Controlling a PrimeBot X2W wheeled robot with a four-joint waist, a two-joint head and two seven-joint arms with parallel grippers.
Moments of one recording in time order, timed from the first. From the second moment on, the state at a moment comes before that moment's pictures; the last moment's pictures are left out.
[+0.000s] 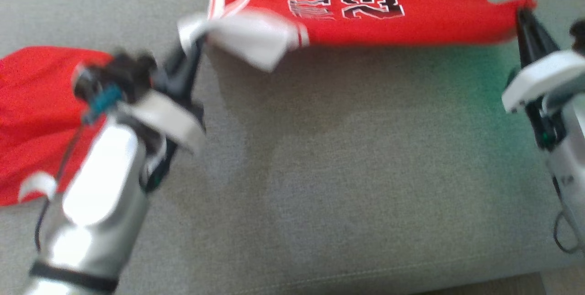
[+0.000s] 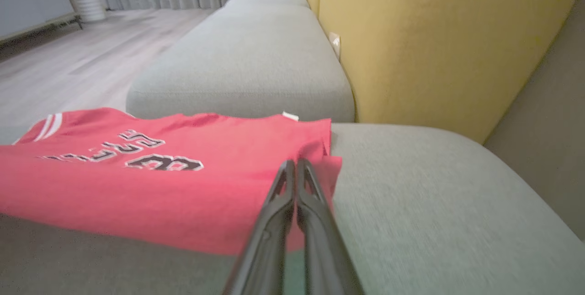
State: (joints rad) left arm -0.63 0.24 -0.46 0.43 -0.33 -0.13 -0.26; right arm -0.79 -0.36 0.29 0.88 0.39 0.13 -0.17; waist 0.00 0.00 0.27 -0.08
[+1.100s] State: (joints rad) left arm -0.14 0.45 -0.68 0.06 -0.45 -0.09 -0.13; right arm -0.37 -0.64 0.49 0.54 0.68 0.13 0.30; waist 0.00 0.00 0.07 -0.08
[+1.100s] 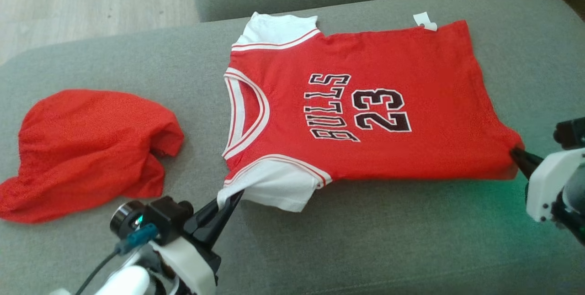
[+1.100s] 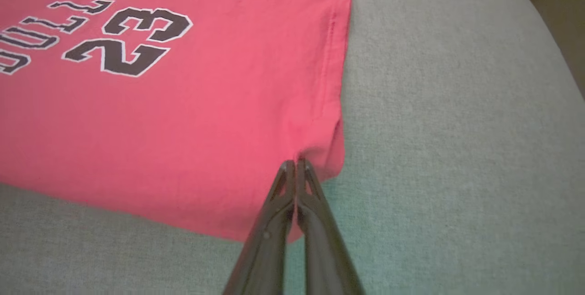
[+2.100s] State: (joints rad) left arm -0.65 0.43 -0.76 0.34 -0.40 -0.12 -0.12; right arm -0.59 -0.54 0.39 0.56 0.57 0.13 0.54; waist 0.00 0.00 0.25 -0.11
